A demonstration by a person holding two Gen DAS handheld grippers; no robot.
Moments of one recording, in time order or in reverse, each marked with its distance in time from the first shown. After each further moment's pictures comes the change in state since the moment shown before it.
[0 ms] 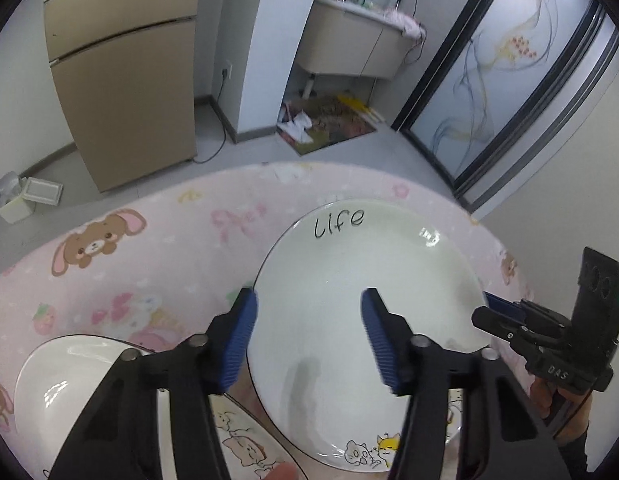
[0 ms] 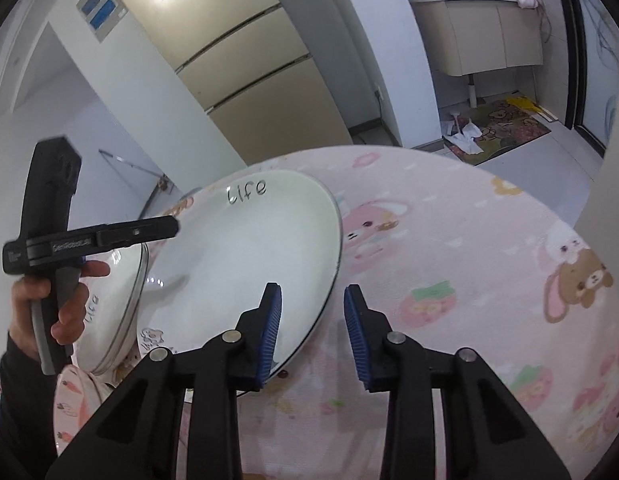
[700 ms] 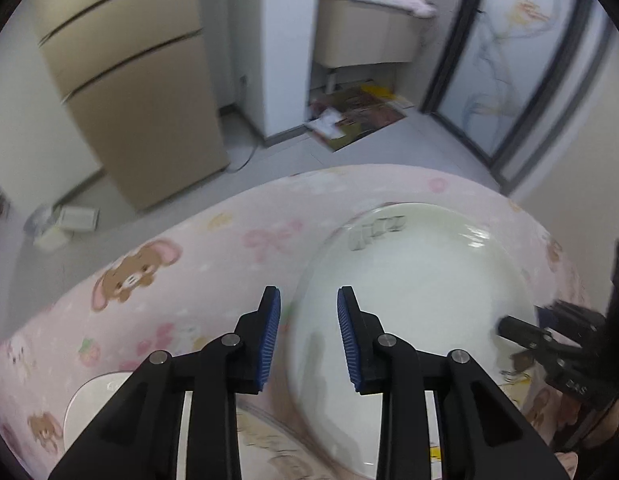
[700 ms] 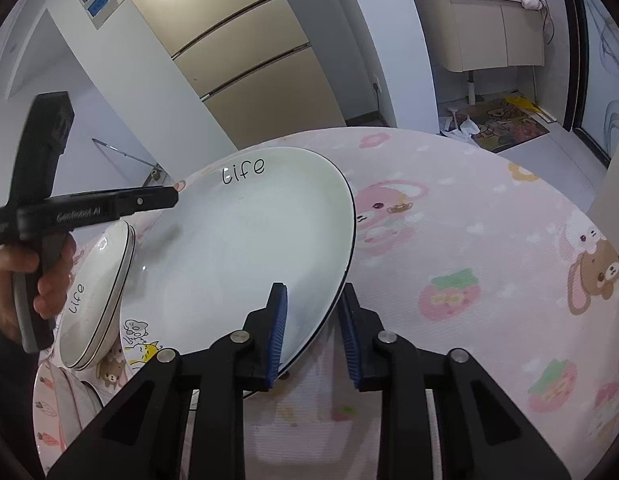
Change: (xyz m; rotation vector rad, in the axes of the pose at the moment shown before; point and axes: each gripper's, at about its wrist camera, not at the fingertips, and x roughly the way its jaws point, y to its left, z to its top) left arm 0.014 0.005 0.018 0.068 0.046 0.172; right arm 0.010 0.011 -0.008 -0.015 0.020 -0.034
